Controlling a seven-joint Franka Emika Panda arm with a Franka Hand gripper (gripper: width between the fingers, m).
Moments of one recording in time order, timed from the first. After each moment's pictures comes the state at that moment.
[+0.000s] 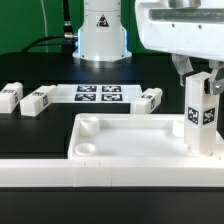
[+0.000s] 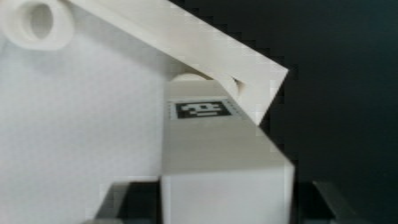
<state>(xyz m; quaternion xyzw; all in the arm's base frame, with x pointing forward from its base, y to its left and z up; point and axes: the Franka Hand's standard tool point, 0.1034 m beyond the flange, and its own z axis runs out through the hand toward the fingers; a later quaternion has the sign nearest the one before) 0.648 0.090 0.123 -0.83 0.55 0.03 0.08</state>
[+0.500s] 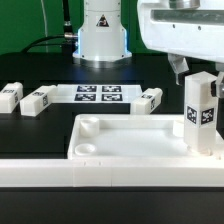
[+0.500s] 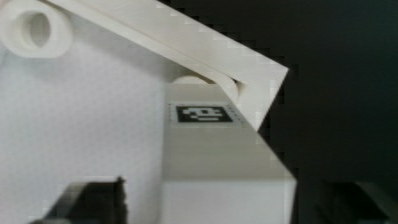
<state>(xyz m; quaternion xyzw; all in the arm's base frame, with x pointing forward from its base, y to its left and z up) 0.646 0.092 0.121 -0.85 0.52 0.03 0.09</state>
